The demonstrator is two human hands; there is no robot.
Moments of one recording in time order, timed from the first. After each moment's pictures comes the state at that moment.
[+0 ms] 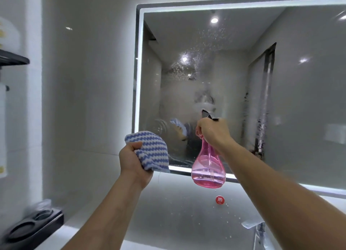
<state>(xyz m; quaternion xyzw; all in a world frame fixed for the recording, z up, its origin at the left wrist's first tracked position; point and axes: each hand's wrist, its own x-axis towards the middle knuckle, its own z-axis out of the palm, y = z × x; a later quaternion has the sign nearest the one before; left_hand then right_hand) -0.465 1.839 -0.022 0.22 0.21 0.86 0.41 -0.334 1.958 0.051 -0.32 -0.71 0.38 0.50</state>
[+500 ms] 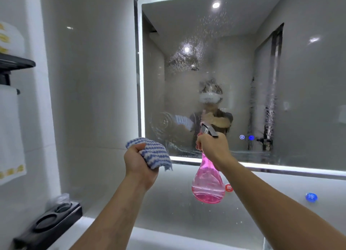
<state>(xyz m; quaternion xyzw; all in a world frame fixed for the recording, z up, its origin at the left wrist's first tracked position) -0.467 1.829 -0.038 0.21 0.18 0.84 0.46 -0.339 1.948 -0.012 -0.33 -0.70 0.43 0.46</state>
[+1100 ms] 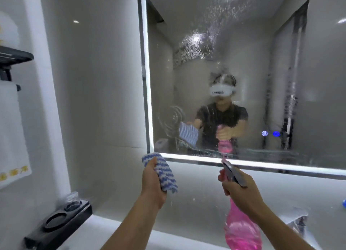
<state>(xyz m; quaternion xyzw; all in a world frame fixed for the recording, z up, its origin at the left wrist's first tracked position) -0.514 1.889 -0.107 0.21 0.35 0.80 0.43 -0.325 1.978 -0.109 -0.33 -0.71 0.44 0.44</state>
